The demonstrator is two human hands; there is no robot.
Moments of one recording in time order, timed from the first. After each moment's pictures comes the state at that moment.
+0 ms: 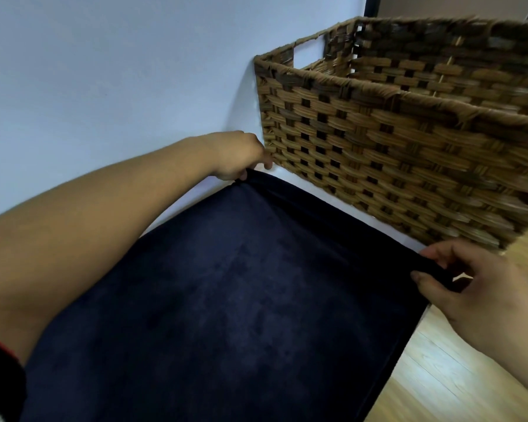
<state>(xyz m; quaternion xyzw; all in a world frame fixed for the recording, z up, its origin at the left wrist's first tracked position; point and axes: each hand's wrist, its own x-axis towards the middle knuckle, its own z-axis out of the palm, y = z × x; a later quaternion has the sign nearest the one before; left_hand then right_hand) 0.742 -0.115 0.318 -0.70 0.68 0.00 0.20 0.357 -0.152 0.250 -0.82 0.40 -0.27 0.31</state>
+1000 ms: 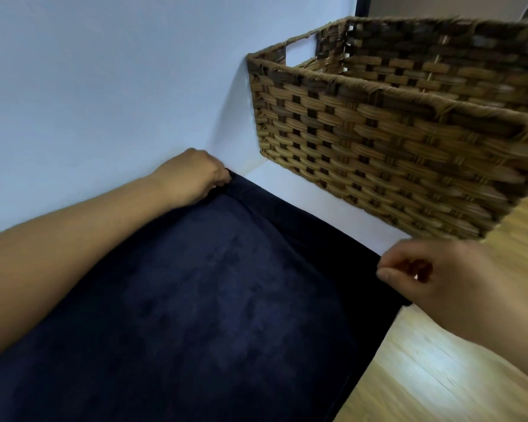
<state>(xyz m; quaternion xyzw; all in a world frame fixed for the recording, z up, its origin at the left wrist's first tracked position) 0.749 -0.035 0.287 -0.70 0.70 -0.14 0.05 0.356 -0.148 0.274 -0.92 0.25 -0.18 0.25</state>
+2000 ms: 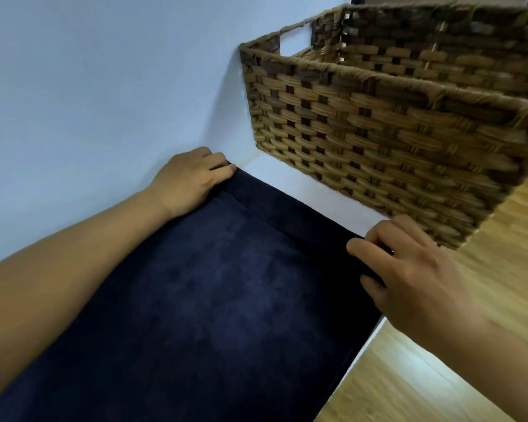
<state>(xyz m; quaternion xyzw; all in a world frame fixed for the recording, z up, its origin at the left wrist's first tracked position) 0.742 -0.028 0.259 -0.66 0.71 -0.26 0.00 0.374 -0.132 0.246 -0.95 0.15 -0.27 -0.02</state>
